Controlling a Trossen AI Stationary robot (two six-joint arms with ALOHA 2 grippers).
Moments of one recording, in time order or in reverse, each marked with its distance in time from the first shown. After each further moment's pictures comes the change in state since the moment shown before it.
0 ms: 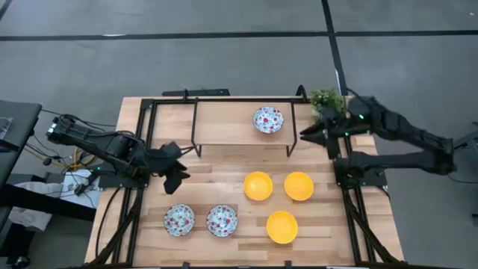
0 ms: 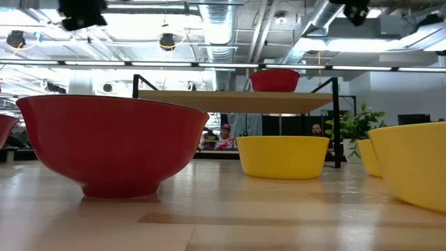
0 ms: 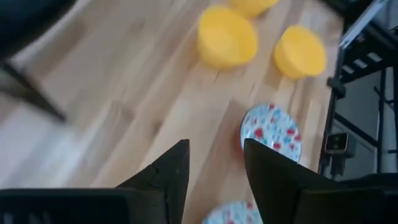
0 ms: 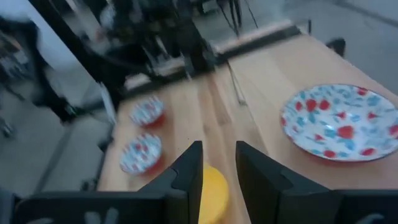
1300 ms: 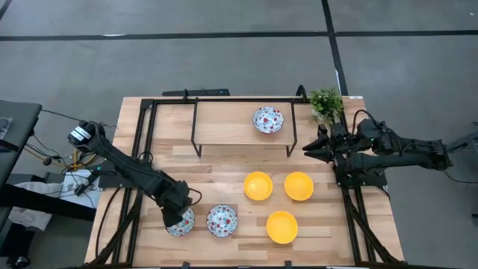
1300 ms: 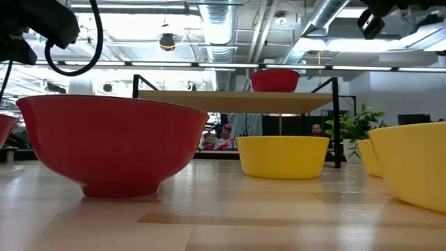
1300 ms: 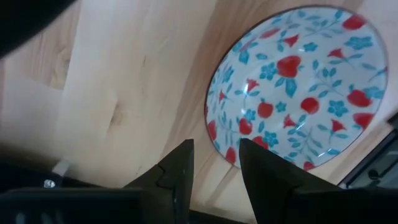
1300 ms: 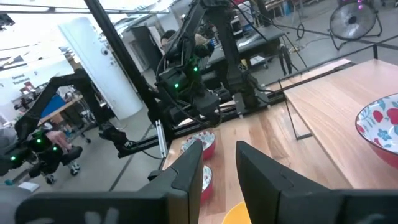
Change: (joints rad) left arm -0.225 0.469 -0.001 -0.200 0.344 -0.172; right arm 0.217 -0.287 -0.411 0.448 0.086 0.171
